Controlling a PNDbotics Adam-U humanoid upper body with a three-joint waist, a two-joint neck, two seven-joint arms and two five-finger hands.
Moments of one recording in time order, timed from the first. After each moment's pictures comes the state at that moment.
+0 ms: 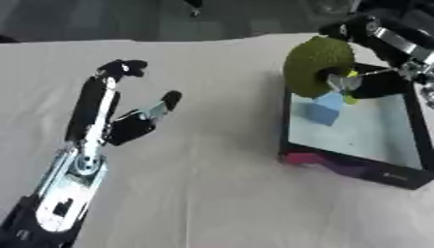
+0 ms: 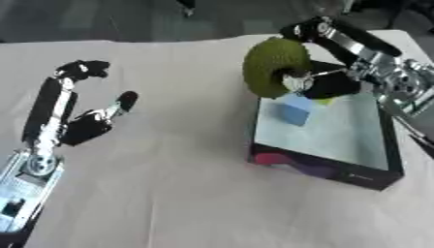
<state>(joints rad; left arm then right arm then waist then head) -0.66 0.14 -0.40 -1.45 -0.61 0.07 0.18 -0.19 -0.99 0.05 -1.99 -0.09 0.06 0.07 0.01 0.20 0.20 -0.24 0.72</state>
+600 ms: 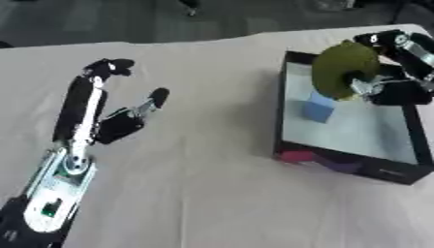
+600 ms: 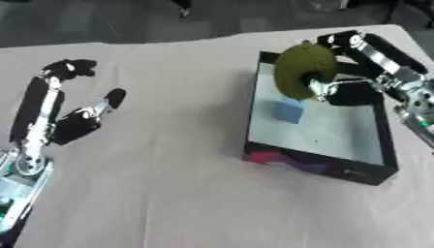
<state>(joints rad) -0.65 0.16 -0.38 -1.46 -0.59 0.08 0.19 -0.03 -0.99 -0.04 -1.99 -0.06 0.12 0.01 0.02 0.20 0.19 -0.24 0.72</state>
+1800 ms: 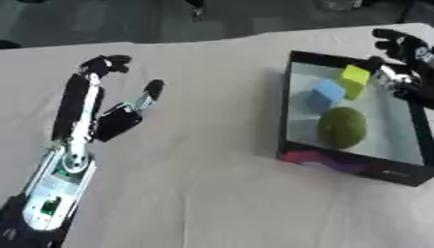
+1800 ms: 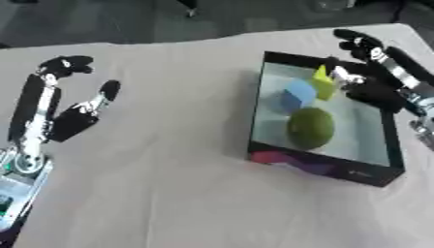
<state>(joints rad) -0.64 0.20 -0.32 -1.52 -0.54 0.11 0.23 0.07 -0.90 -0.15 -1.98 -0.37 -0.06 -0.07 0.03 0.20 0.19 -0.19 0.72</state>
